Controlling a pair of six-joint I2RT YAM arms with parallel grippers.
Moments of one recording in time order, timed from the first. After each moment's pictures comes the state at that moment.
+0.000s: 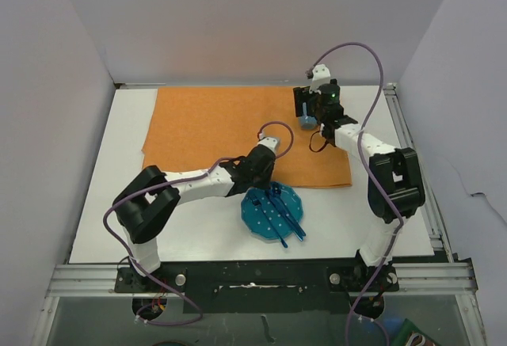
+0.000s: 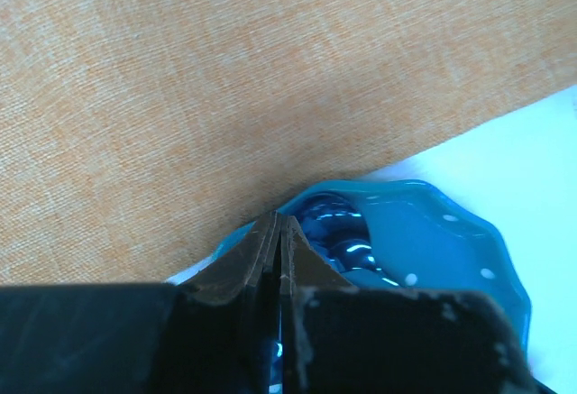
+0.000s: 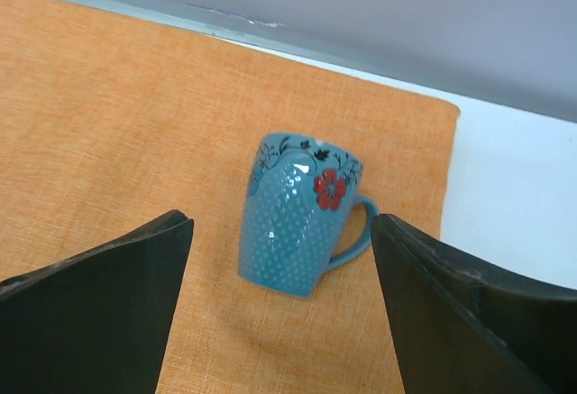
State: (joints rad) left arm -0.89 1.82 1.11 -0.09 -0.19 -0.48; right arm 0.28 1.84 1.26 0.26 0.16 -0.10
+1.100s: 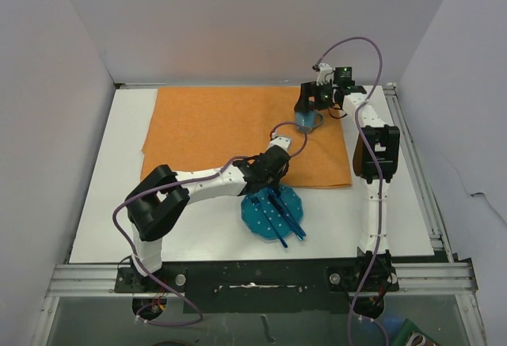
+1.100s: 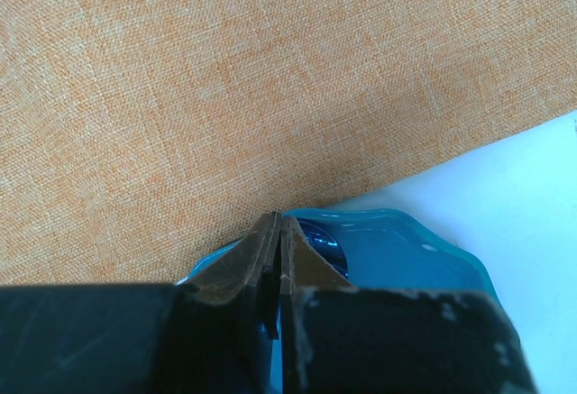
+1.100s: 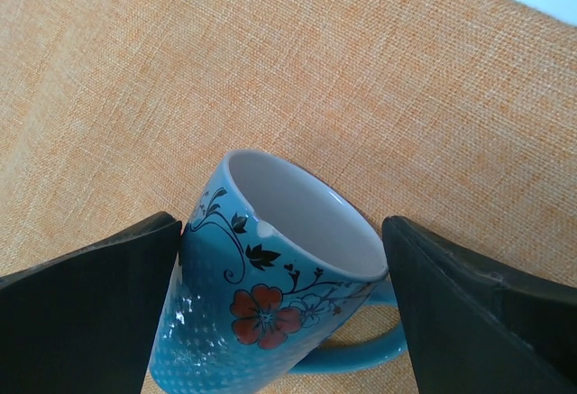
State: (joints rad) left arm -0.97 1.89 1.26 -0.19 -0.33 -0.46; right arm 0.06 2.46 2.14 -0.49 -0.55 -0.12
